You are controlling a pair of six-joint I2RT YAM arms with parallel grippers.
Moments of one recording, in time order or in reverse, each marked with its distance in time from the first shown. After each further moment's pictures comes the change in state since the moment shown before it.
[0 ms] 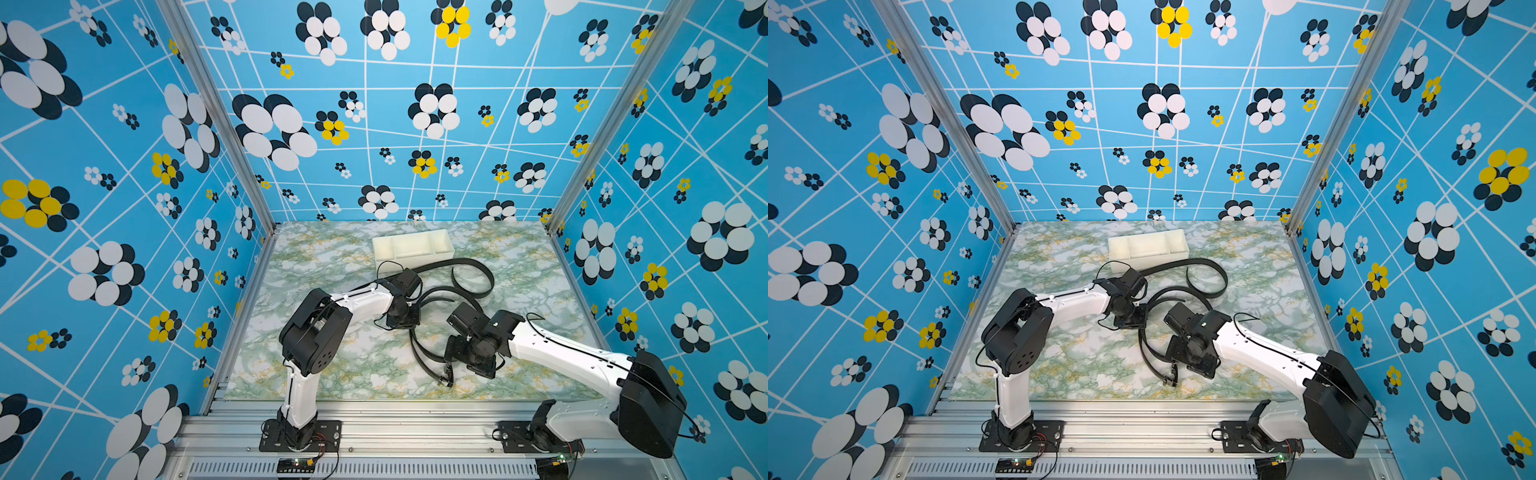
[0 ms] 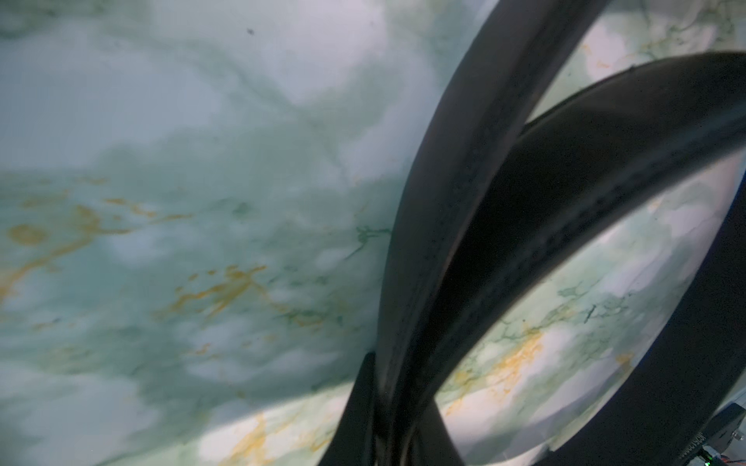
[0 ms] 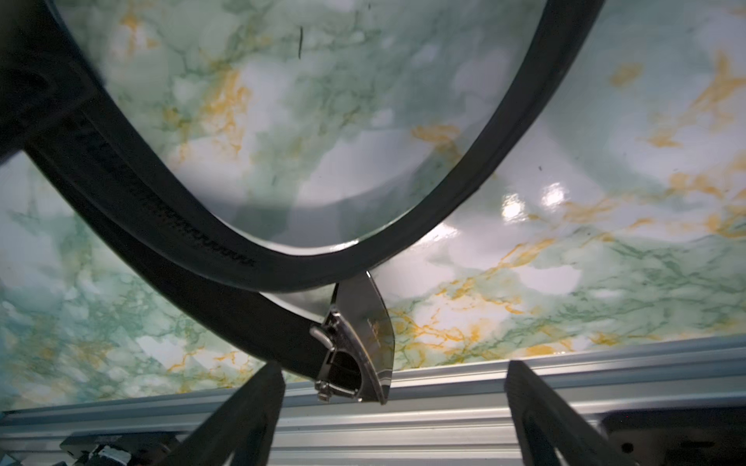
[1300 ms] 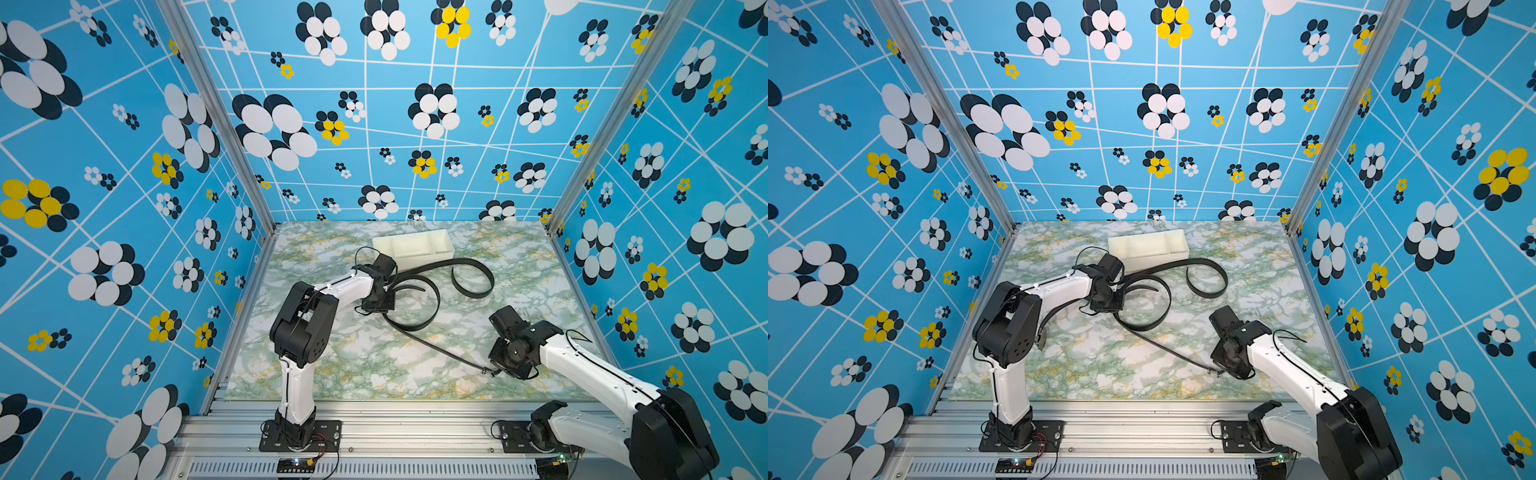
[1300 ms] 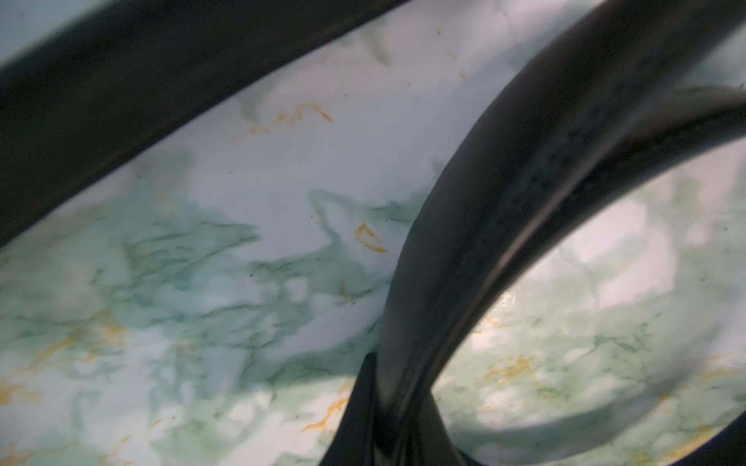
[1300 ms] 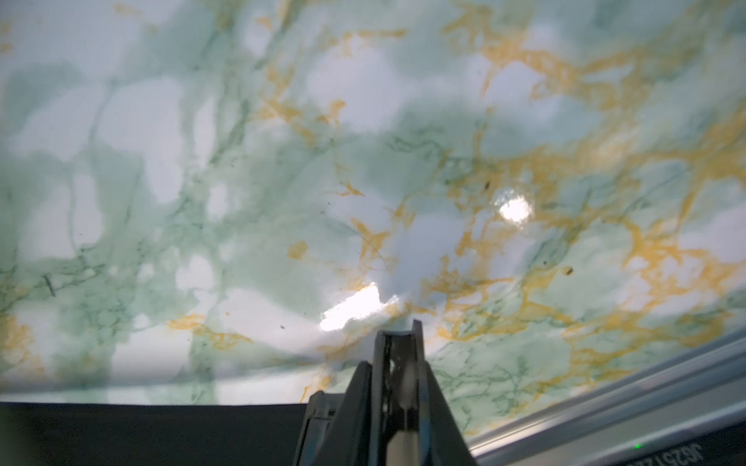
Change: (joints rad) left arm 0.166 0.009 0.046 -0.103 -0.204 0.239; right arm -0.396 -0.143 -0.201 -0.002 0.173 -0.171
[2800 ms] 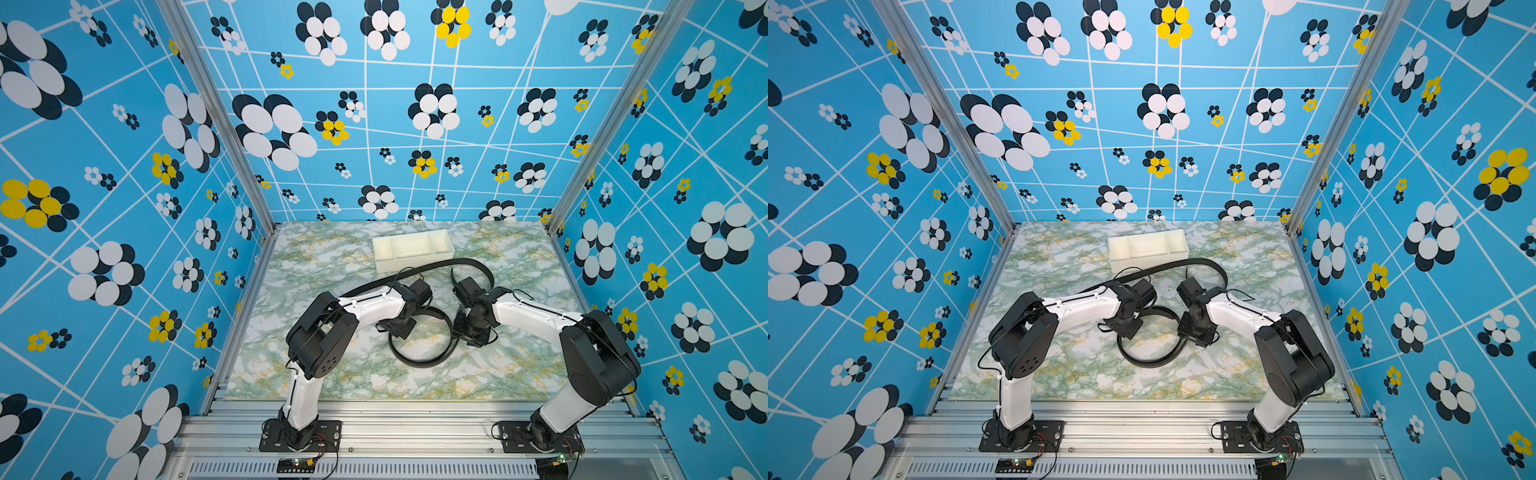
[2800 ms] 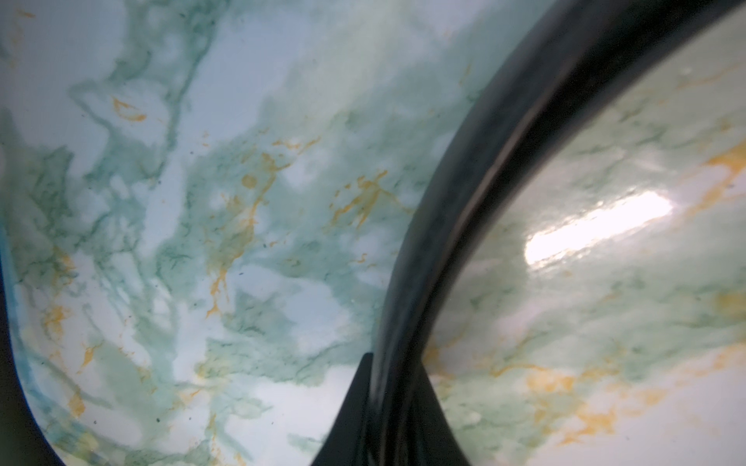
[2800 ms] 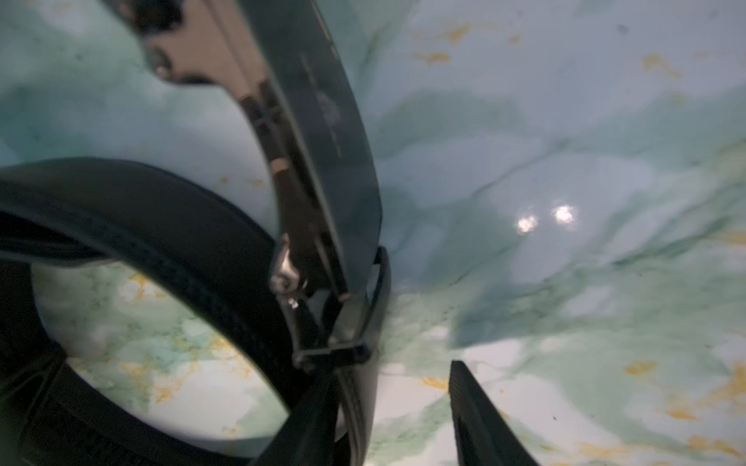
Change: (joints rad) left arm -0.267 0.010 0.017 -0.191 -0.229 0.175; right arm 0.092 0.446 0.310 0.170 -0.192 -0.077
